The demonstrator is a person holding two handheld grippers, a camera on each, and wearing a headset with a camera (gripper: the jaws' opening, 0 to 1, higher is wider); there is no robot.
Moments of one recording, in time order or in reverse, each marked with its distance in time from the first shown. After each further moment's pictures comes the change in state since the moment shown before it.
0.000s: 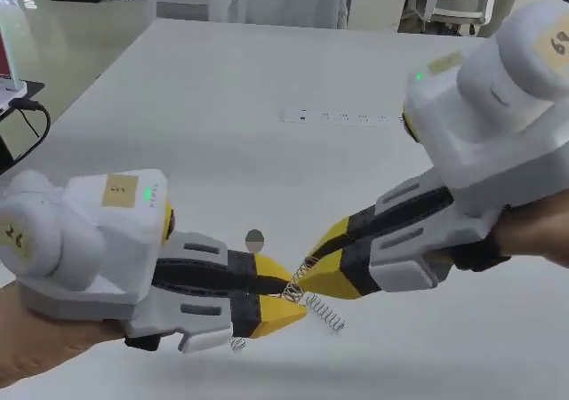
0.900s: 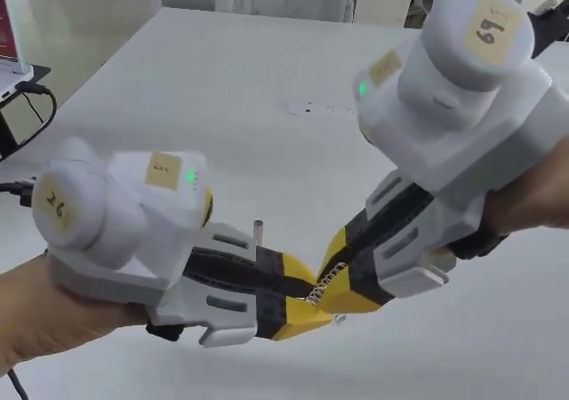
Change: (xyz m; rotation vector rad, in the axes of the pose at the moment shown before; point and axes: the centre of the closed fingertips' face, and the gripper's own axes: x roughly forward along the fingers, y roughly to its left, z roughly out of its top) left arm 0.006 -0.012 0.006 0.012 0.020 -0.050; right arm 0.007 0.009 -0.017 -0.154 0.230 0.078
